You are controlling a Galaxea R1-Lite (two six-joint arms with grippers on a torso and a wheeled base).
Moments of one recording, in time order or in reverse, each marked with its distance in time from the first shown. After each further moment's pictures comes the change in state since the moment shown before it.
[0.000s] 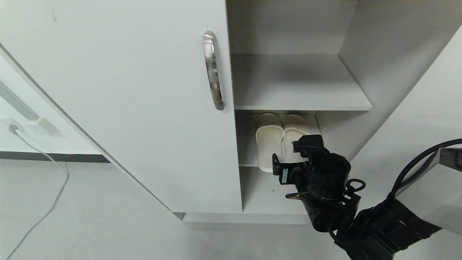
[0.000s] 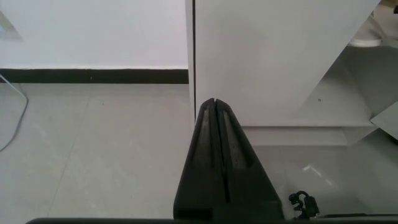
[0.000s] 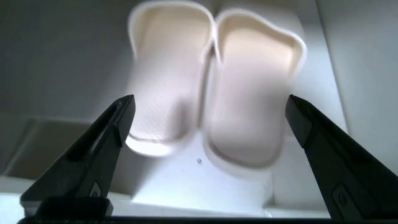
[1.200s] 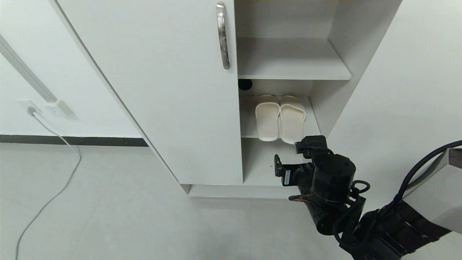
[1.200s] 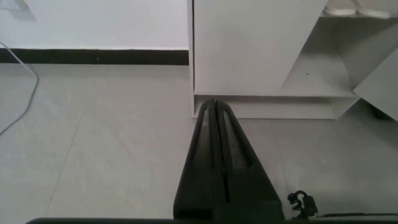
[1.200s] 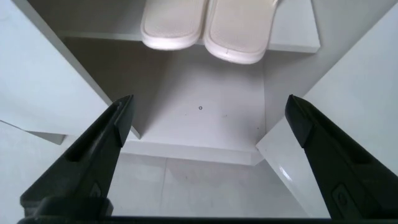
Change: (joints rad) left arm 0.000 0.000 0.000 0.000 -0.003 -0.003; right arm 0.004 -0.020 0.027 -0.001 -0.005 0.001
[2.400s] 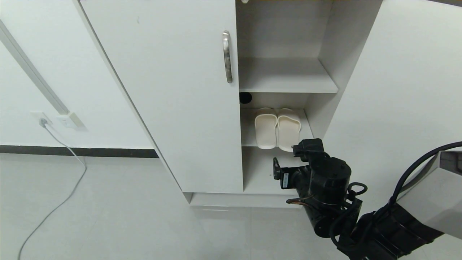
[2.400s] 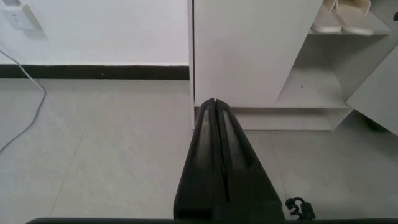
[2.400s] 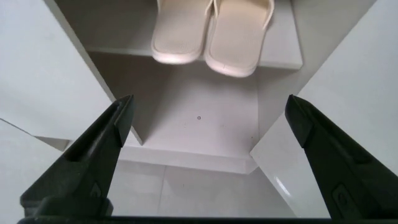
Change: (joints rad) left arm 0.000 0.001 0.000 0.000 0.000 0.000; right arm 0.001 0.021 0.001 0.000 -0.001 -0.003
